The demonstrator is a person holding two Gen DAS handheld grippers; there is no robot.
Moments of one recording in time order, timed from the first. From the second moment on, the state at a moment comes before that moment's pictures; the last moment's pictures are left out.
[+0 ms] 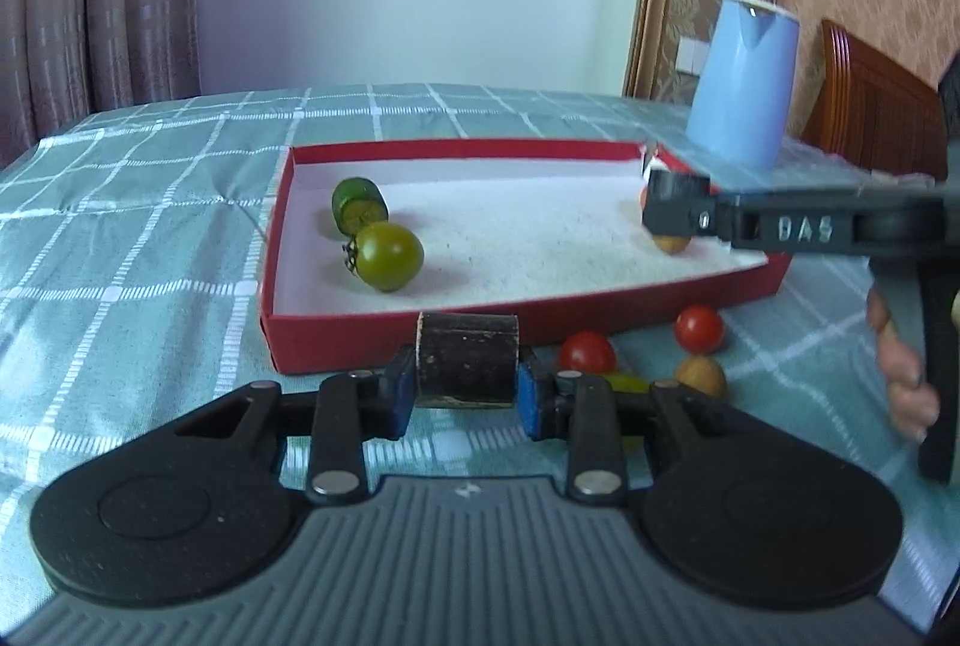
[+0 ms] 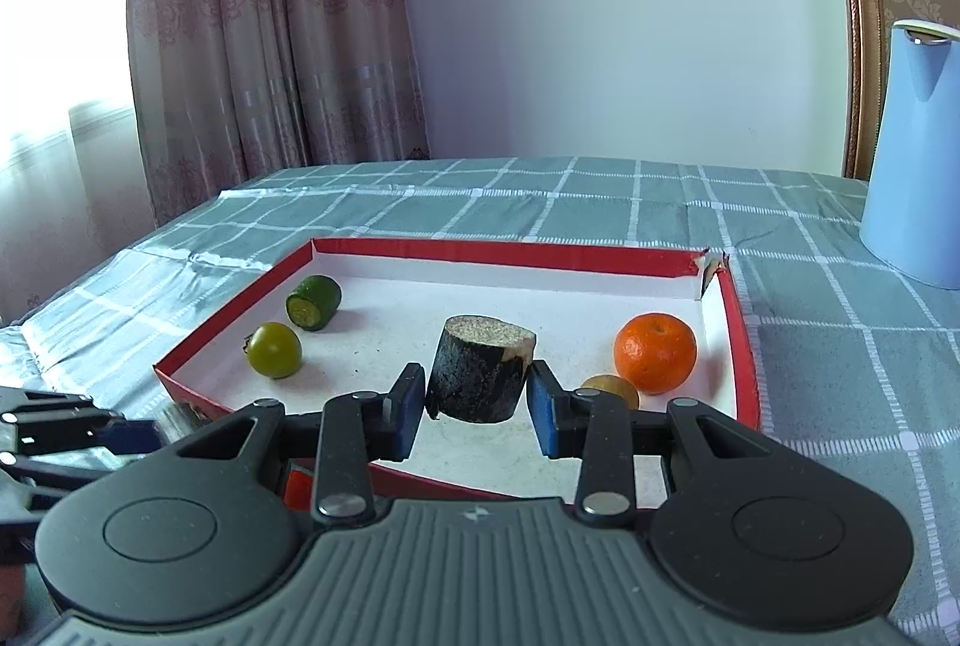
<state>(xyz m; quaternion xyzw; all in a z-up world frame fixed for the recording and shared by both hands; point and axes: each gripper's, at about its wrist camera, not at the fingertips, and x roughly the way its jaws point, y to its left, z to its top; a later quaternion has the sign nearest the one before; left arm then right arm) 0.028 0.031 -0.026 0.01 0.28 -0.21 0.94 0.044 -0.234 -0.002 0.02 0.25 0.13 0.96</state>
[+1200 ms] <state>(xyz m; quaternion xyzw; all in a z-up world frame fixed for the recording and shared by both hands) 0.111 -0.026 -0.018 0.03 0.29 -0.16 0.94 0.092 -0.221 -0.020 -0.01 0.29 0.08 0.95</state>
